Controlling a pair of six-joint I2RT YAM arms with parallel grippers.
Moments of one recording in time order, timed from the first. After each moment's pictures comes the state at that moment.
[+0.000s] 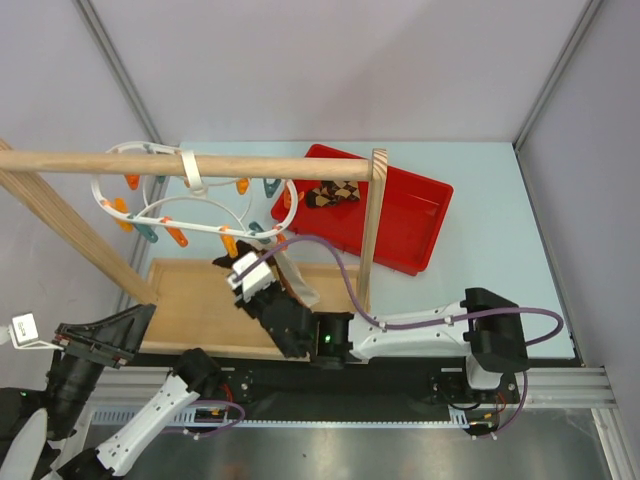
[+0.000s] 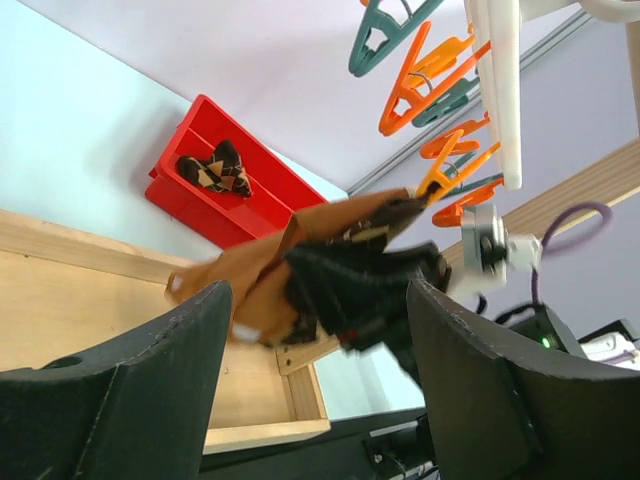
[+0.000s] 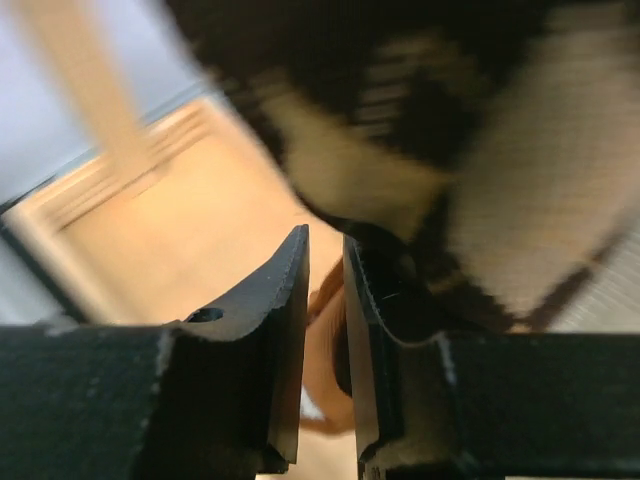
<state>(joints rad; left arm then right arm) -0.70 0.00 1.21 -1.09 -0.39 -0.79 1.53 1.74 1.32 0.40 0.82 -0.06</state>
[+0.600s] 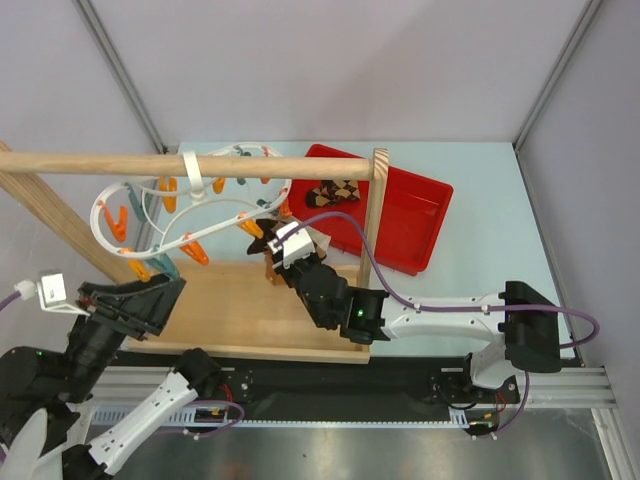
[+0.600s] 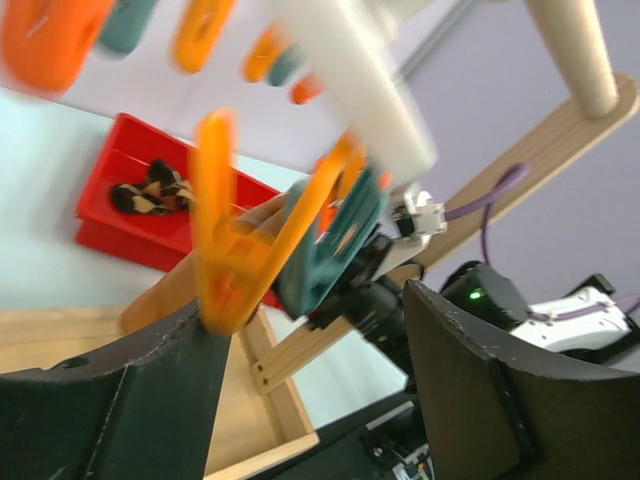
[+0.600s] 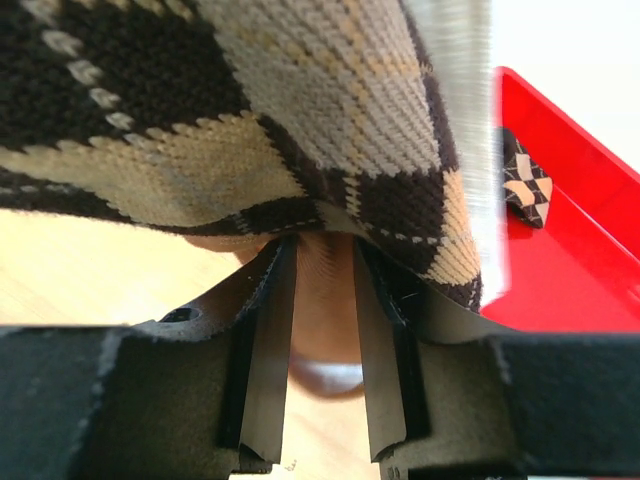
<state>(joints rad) -0.70 0.17 1.18 -0.84 -0.24 -0.65 1.35 1.56 1.14 0.38 0.84 -0.08</state>
